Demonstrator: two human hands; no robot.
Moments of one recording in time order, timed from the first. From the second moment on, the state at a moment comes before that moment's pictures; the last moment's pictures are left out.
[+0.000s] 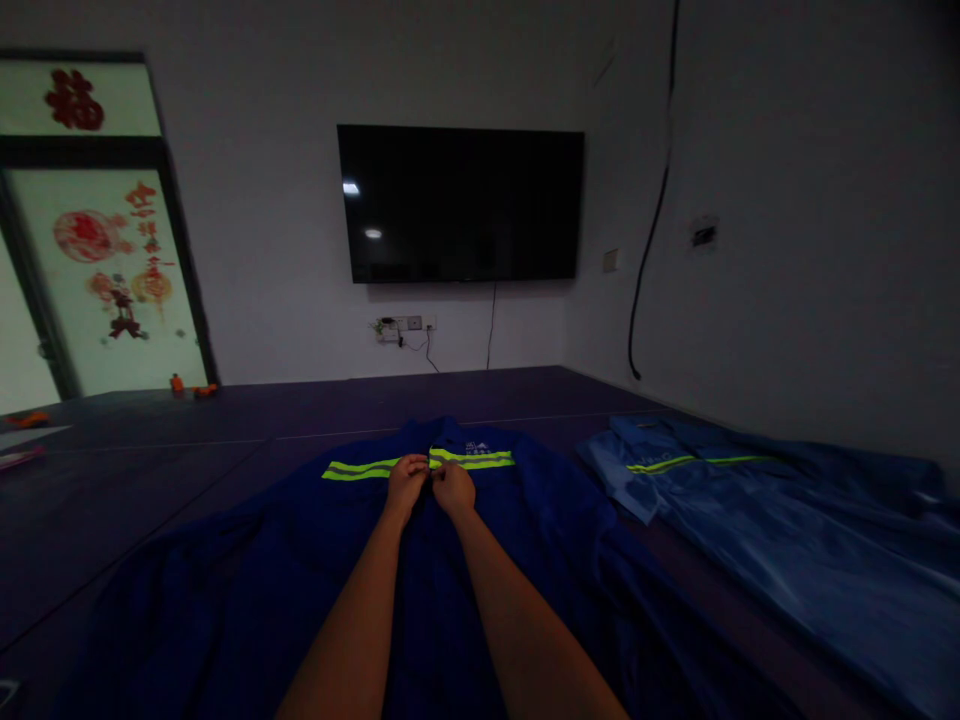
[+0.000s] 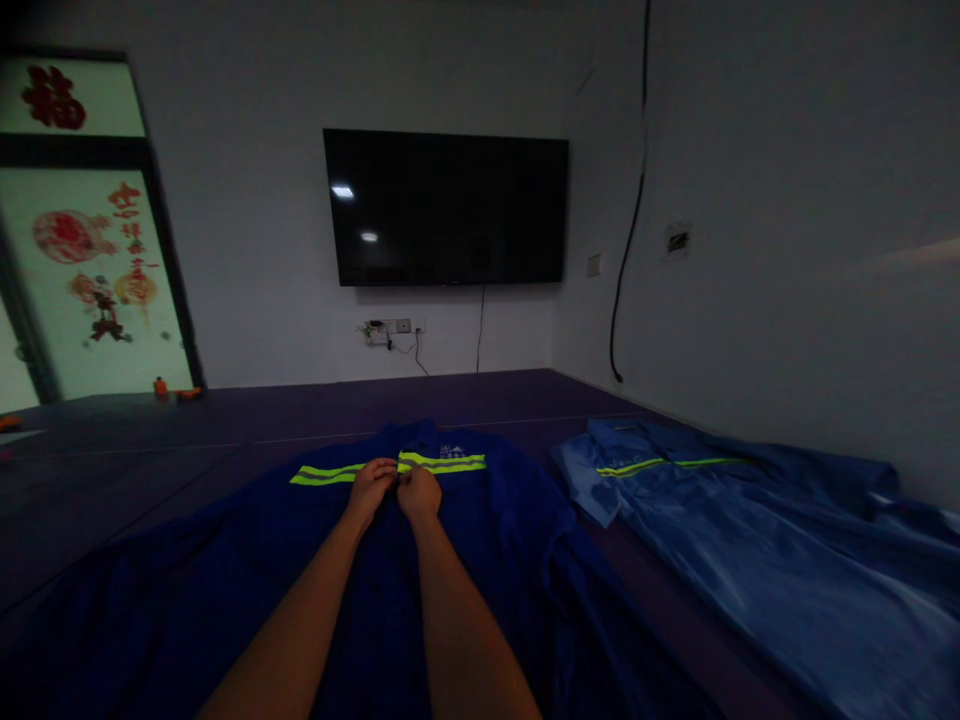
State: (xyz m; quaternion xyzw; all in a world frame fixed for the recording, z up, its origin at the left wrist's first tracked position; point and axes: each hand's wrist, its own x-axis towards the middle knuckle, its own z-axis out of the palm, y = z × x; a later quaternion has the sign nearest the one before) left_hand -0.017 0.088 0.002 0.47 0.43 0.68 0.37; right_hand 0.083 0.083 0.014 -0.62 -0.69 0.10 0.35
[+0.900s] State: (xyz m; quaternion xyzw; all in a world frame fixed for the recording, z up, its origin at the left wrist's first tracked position) left_hand -0.020 0.093 0.000 0.45 0.41 0.69 0.38; right_hand 0.083 0.086 0.012 -0.60 -0.68 0.13 0.39
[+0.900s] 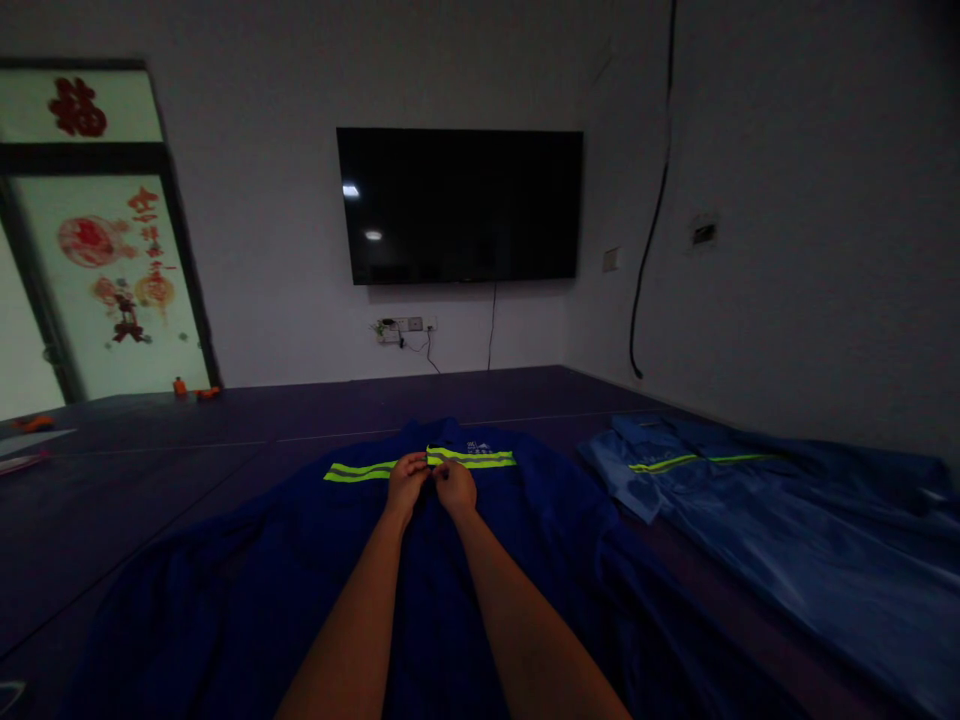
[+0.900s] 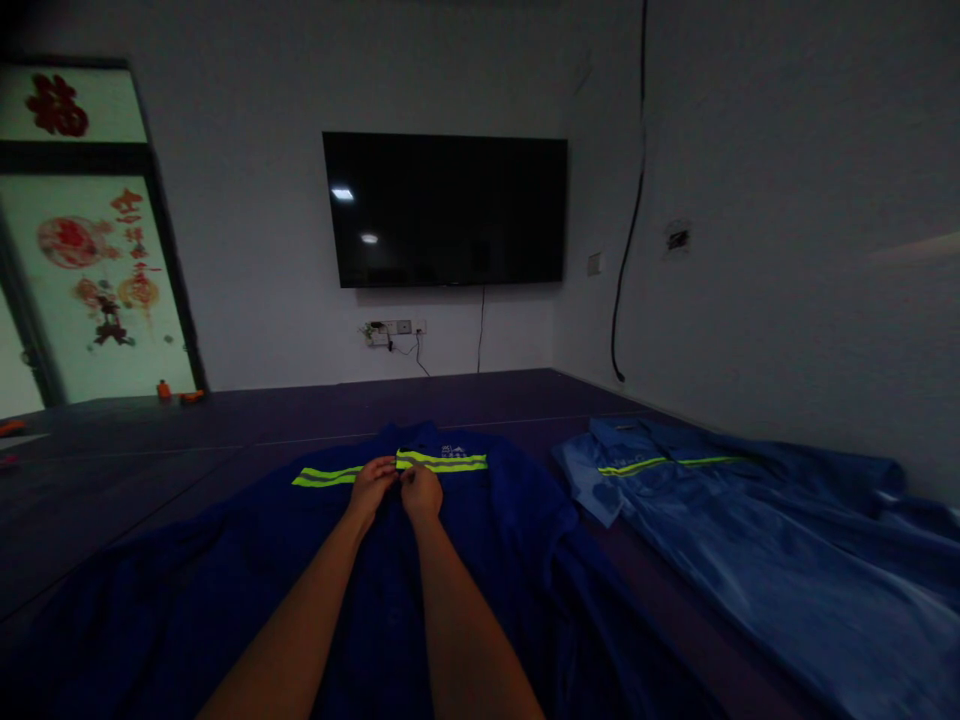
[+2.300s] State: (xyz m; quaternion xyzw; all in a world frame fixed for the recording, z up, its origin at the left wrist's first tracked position) left_hand -0.025 0.086 -0.008 0.49 0.45 0.64 0.39; right_hand 0.093 0.080 -0.003 -0.52 -0.74 0.14 0.40
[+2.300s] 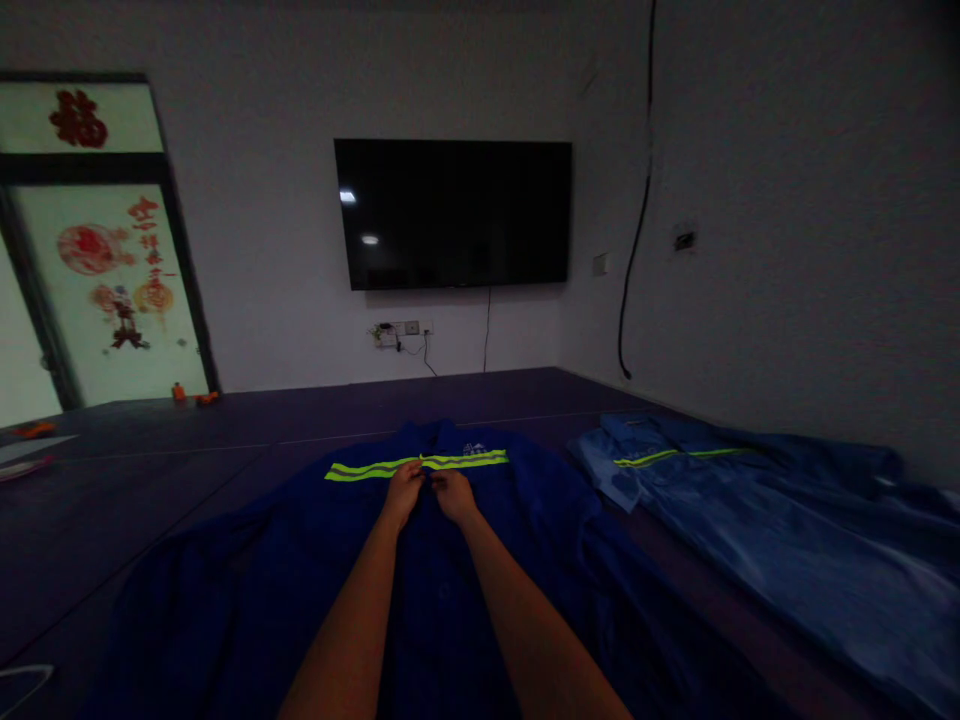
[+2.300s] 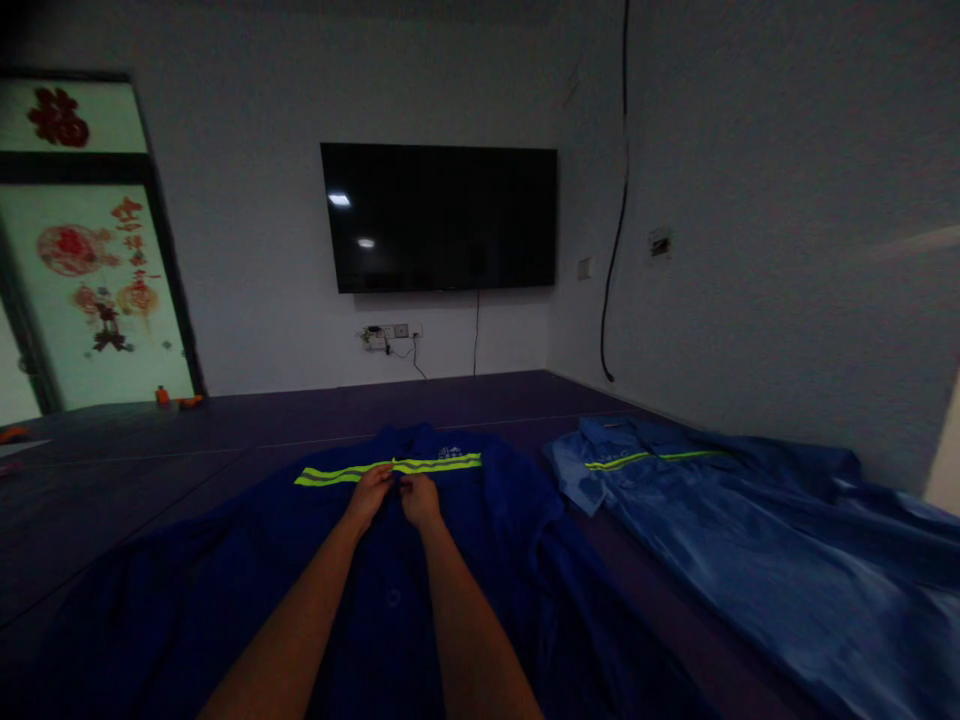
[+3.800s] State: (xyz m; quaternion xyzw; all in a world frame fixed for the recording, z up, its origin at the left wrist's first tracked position) left_hand -0.012 -0.017 -0.005 0.60 0.54 0.56 0.19; right_hand 0.102 0.004 -0.007 -0.53 -0.76 0.10 0.37
